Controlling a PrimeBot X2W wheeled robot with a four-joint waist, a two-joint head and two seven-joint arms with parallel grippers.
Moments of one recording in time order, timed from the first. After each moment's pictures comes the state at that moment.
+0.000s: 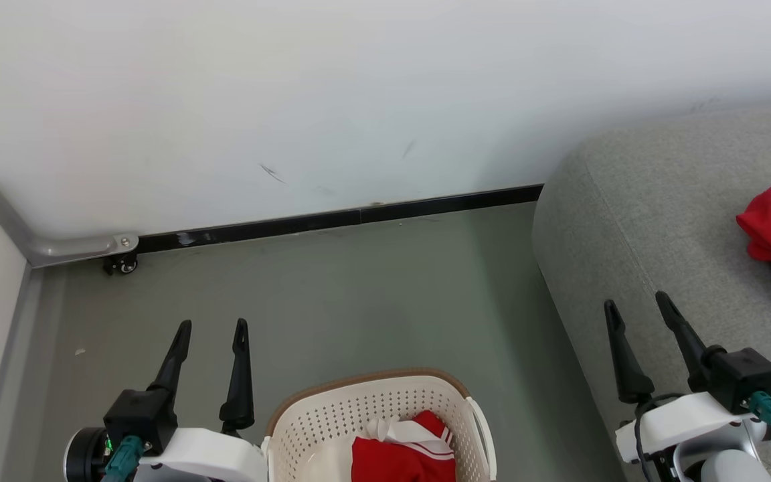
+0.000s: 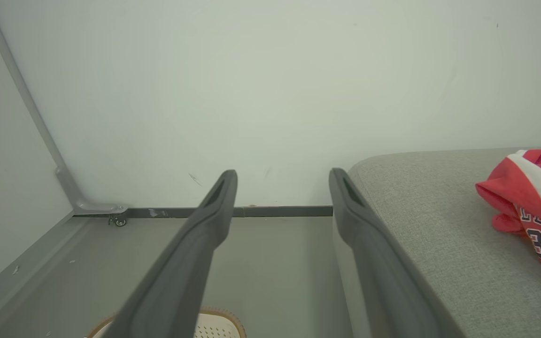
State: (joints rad) left arm -0.07 0.15 -0.25 0.18 -0.30 0.16 -0.25; right arm -0.09 -0.06 -0.04 0.31 0.08 0.12 -0.17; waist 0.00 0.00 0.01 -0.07
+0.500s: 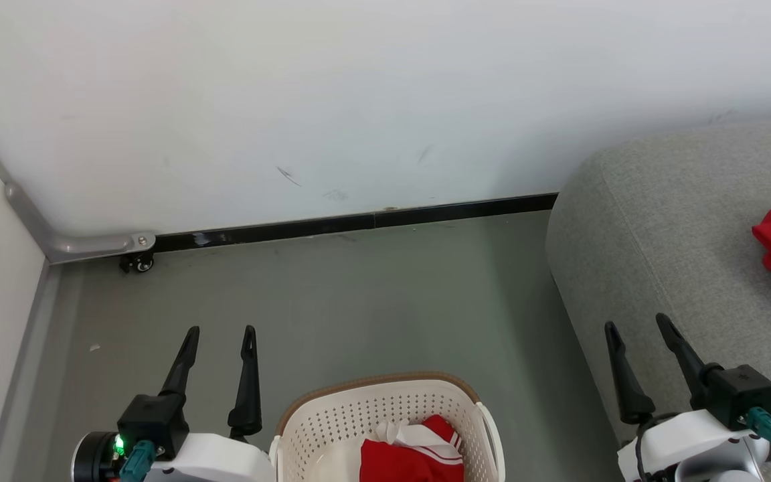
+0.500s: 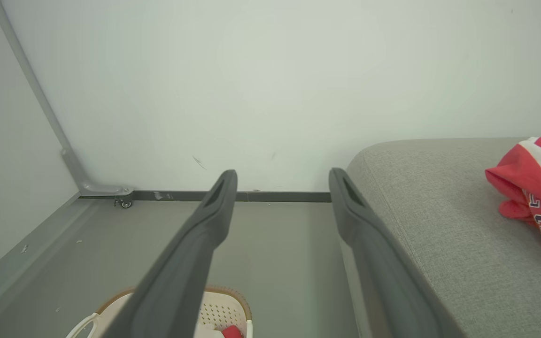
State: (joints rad) left arm -0.06 0.13 -0.26 0.19 -0.27 0.18 -0.25; right arm -0.02 -0.05 -0.06 0.27 0.05 0.12 -0.12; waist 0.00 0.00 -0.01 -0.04
